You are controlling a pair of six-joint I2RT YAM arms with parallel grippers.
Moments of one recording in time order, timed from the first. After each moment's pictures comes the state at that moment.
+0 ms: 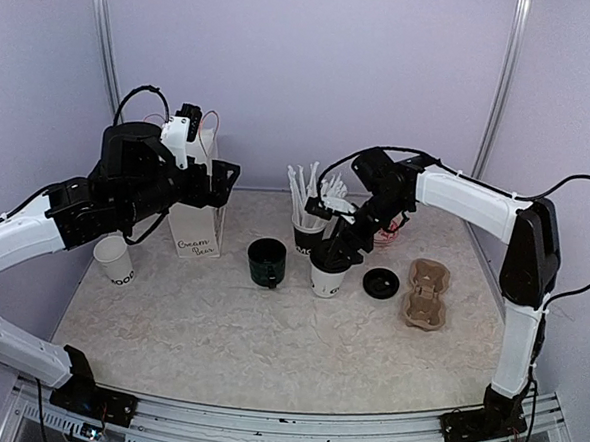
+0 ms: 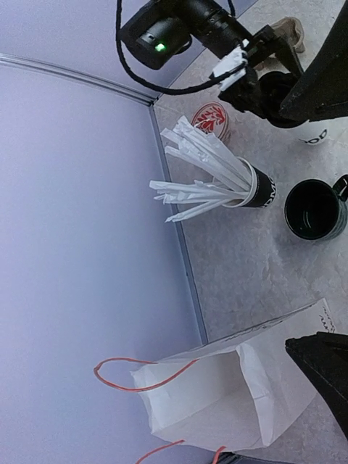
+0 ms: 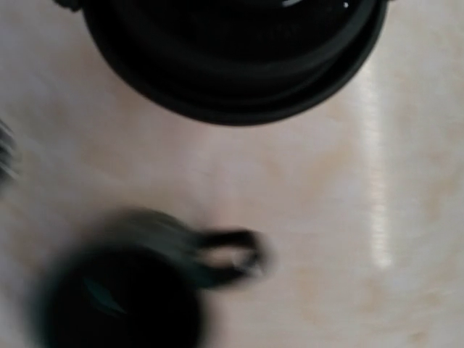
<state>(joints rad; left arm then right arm) -0.84 1.19 1.17 -0.21 -0.44 -0.18 0.66 1.99 1.80 -0.97 -0.46 -0.68</state>
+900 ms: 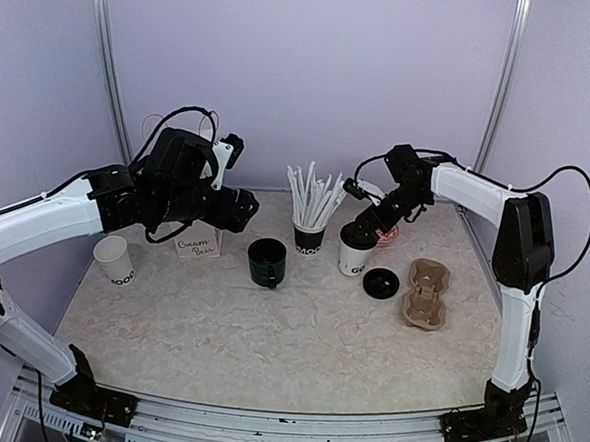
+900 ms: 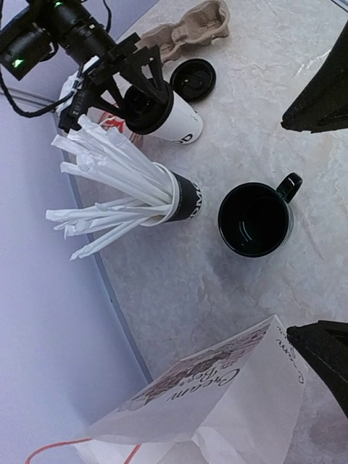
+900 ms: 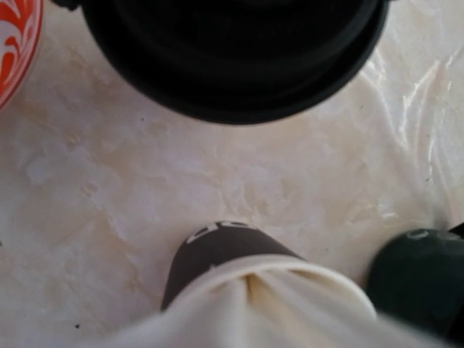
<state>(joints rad) -0.84 1.39 1.30 -0.44 -0.33 -0.18 0.39 2.10 1.87 -0.89 -0.43 -0.45</state>
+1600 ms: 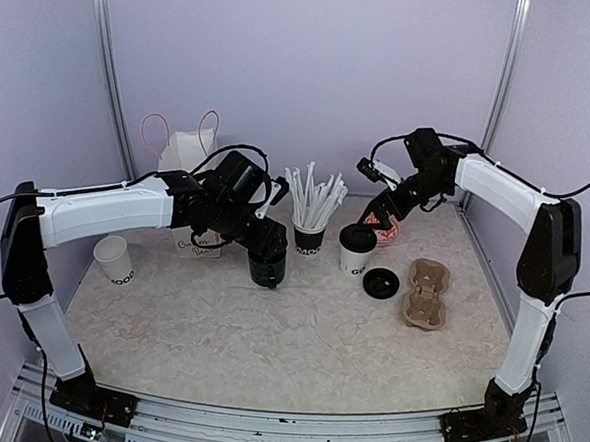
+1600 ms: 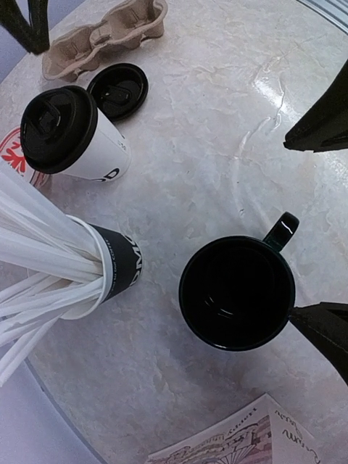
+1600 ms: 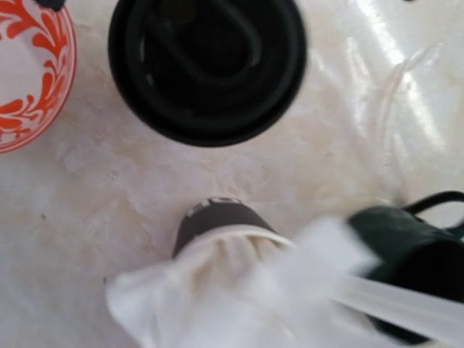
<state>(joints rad) -0.82 1.71 1.44 -0.52 -0.08 -0.16 0.37 1.95 1.81 -0.88 -0.46 -0.45</state>
